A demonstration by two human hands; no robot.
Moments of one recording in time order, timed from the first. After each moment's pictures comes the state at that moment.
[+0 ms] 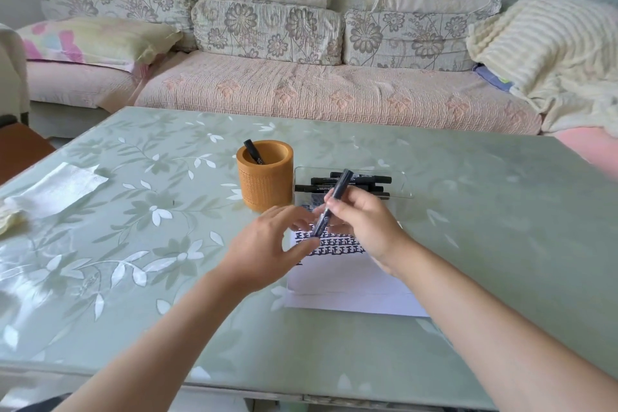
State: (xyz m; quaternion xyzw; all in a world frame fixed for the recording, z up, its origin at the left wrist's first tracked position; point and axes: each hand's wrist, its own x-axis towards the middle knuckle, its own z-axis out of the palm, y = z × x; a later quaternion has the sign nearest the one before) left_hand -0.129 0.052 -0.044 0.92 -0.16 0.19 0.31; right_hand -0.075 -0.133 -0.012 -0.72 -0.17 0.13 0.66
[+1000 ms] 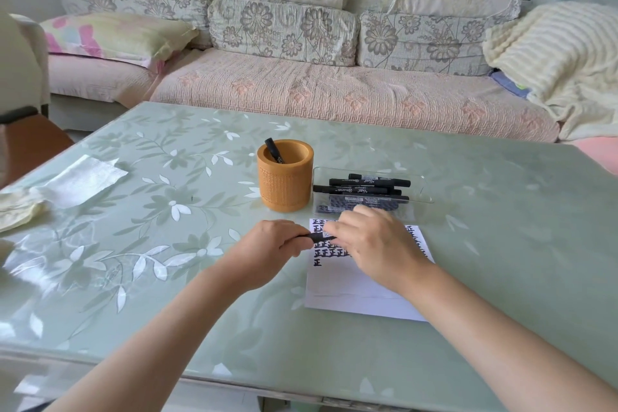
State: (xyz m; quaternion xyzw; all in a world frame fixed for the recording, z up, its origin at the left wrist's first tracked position) left_hand -0.135 0.081 -0.043 0.93 -0.11 0.05 0.35; right_hand -0.075 -0.133 -0.033 -0.84 -0.48 -0.24 0.06
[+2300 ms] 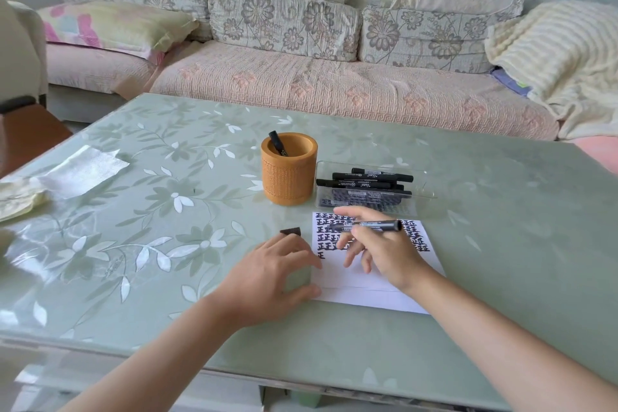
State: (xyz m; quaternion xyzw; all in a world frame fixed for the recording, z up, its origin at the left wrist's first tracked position) left_hand -0.171 0.081 -0.079 0.94 -0.22 0.13 0.23; right_hand -0.093 -0.133 -0.043 -0.75 -0.20 0.13 0.62
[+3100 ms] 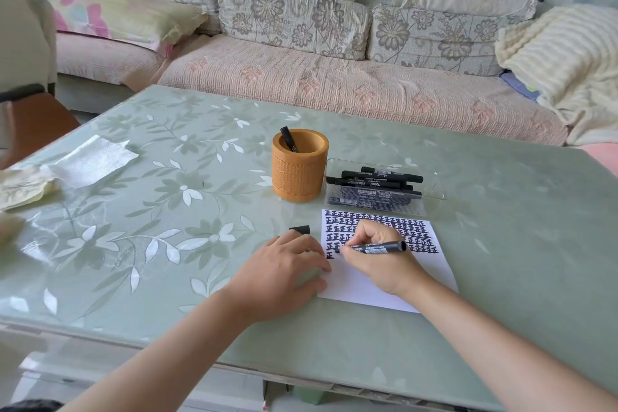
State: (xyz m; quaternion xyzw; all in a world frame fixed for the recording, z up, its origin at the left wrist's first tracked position) left_hand -0.170 0.081 -0.086 0.95 -0.20 0.13 0.21; right_hand -0.086 -0.126 -0.080 -0.82 -0.21 0.07 0.53
